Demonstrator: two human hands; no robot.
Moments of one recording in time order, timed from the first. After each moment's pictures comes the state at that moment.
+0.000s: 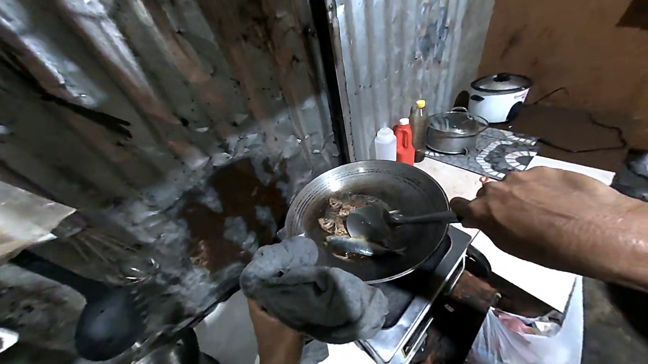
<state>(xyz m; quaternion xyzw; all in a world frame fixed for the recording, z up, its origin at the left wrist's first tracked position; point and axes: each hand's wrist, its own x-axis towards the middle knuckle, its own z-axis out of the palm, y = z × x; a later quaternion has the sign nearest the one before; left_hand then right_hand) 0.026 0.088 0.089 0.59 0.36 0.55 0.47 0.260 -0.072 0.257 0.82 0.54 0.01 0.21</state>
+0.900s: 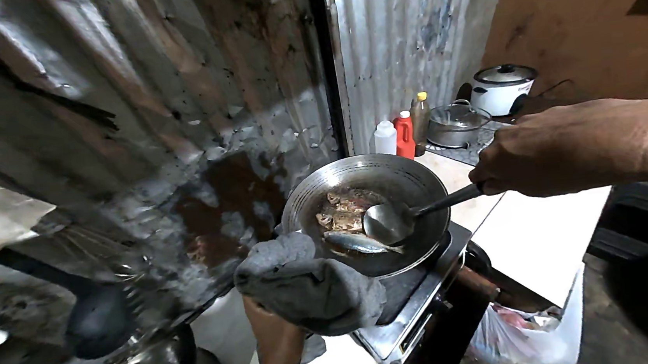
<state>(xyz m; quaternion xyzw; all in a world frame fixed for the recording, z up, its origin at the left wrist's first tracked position) 0.038 0.083 0.093 0.58 0.39 0.57 0.44 0.301 -0.049 0.303 0.79 0.54 -0.07 0.28</state>
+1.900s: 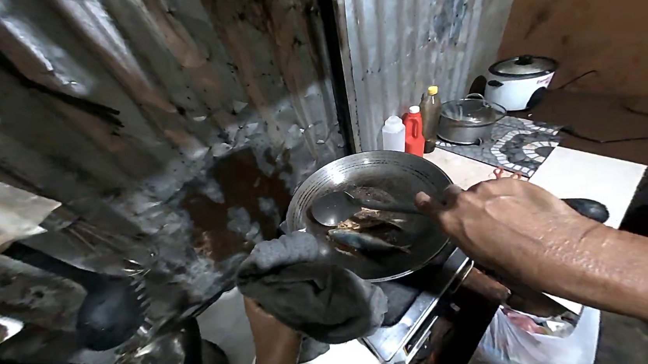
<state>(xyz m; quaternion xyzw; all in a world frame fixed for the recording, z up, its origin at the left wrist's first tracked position) 0.029 0.084 0.093 0.59 0.40 0.54 0.44 0.247 -0.052 0.228 0.78 0.60 0.11 0.15</state>
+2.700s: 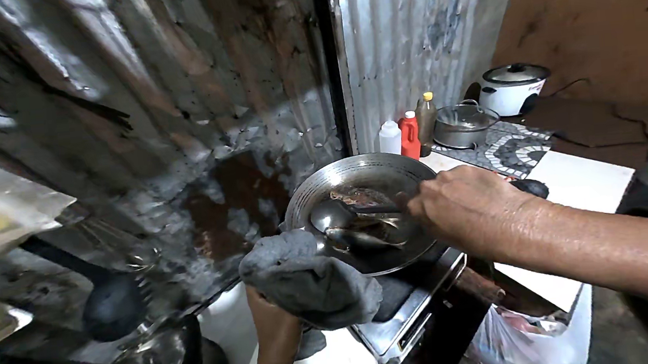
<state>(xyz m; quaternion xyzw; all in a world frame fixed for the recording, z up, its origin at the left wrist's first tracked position) 0.036 0.085 0.093 0.58 0.40 0.55 0.44 0.241 -0.036 0.253 0.76 0.63 0.04 0.15</state>
